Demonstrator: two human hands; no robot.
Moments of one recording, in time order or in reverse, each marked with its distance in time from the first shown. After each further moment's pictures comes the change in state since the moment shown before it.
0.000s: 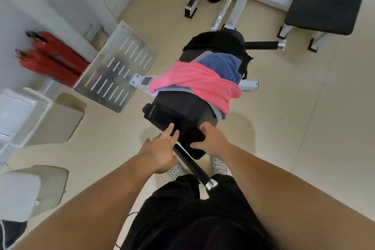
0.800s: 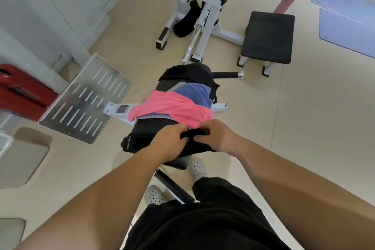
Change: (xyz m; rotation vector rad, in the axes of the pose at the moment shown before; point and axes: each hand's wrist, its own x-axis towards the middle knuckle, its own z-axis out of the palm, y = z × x) left_hand 0.024 0.058 -0.091 -0.338 0.399 0.313; right_hand -0.055 -0.064 -0.121 0.015 0.064 -0.125
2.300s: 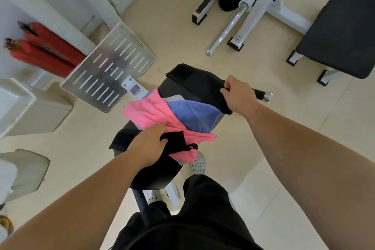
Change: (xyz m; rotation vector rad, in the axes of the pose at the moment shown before) left_hand 0.118 0.003 0.001 -0.039 -0.053 -0.513; right_hand 0.257 0.069 -0.171 -0.462 0.137 -0.027
